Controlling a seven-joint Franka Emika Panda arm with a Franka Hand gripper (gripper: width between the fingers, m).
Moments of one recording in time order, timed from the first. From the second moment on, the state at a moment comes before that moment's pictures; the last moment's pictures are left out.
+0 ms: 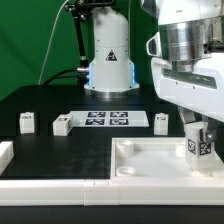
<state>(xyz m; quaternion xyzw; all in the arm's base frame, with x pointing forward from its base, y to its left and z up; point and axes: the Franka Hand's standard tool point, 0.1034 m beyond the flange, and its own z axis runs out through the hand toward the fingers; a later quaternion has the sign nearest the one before) 0.636 0.117 0.085 -0.81 0.58 0.02 0.07</state>
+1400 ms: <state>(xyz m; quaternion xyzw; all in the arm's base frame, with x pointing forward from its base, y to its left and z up) 0.633 0.122 0.084 -1.00 -0.02 -0.02 0.04</state>
